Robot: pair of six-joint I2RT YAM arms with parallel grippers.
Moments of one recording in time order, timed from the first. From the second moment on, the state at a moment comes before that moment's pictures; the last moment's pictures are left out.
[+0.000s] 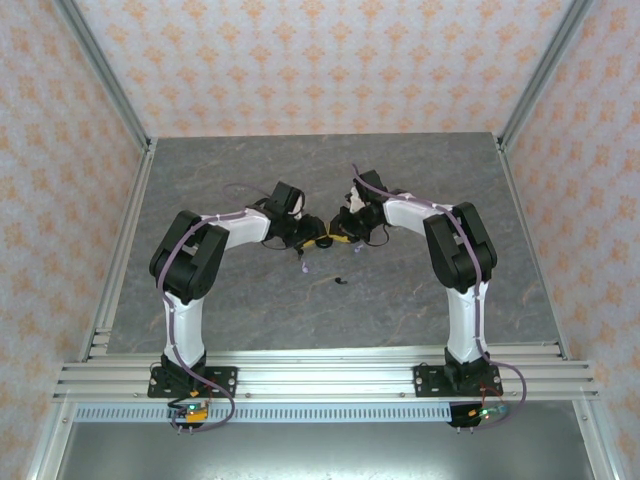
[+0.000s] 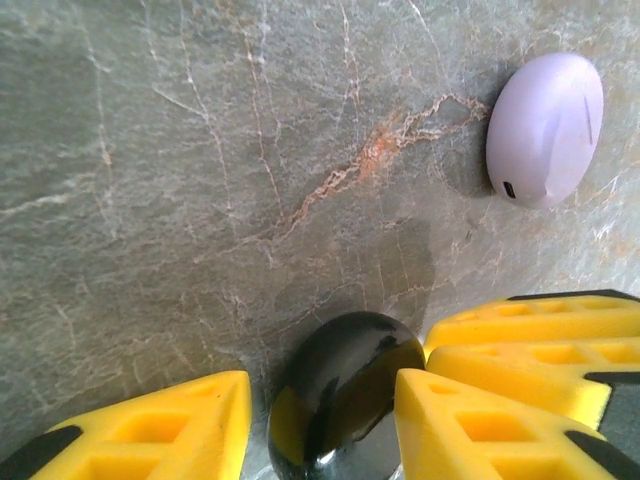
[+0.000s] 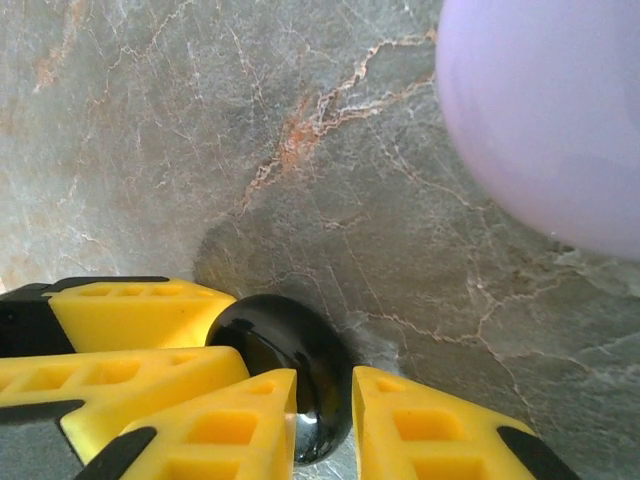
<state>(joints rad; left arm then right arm) -0.42 2.00 1.20 -0.18 0.42 -0.86 0.43 2.07 1.37 -0.42 -0.58 0.65</state>
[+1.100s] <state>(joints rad) -0.42 1.99 1.12 0.02 0.42 -1.07 0.42 2.04 1.30 -0.33 -0.60 0.72</state>
